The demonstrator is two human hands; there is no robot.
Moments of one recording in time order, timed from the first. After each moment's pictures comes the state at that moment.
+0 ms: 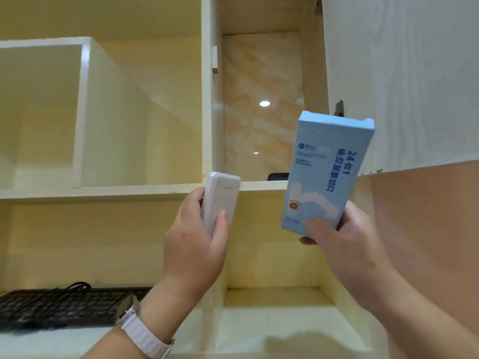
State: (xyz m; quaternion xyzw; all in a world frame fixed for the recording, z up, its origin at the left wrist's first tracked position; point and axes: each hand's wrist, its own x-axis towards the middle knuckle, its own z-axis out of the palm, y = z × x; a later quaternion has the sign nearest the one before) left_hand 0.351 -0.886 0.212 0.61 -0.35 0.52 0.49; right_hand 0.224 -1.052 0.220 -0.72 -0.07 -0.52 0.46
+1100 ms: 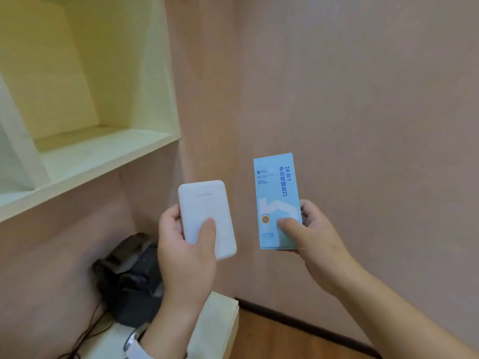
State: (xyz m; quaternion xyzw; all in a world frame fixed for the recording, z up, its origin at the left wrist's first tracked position) left_hand 0.266 -0.838 -0.035 0.47 -0.48 -0.28 0.68; right_hand 0.084 -0.826 -0.016 -0.48 0.53 -0.56 0.41
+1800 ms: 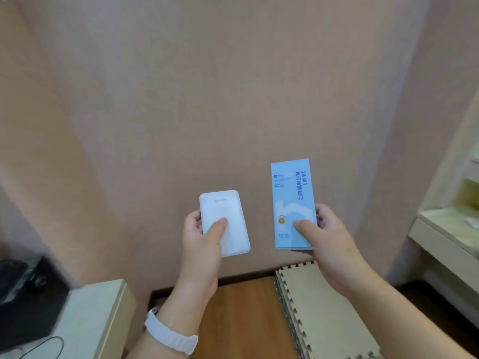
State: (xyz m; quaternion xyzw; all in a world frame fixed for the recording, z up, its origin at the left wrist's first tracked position) left_hand 0.020 -0.569 -0.058 0.34 -0.53 -0.63 0.46; right_hand -0.129 -0.442 -0.049 -0.29 0.63 -0.67 0.26
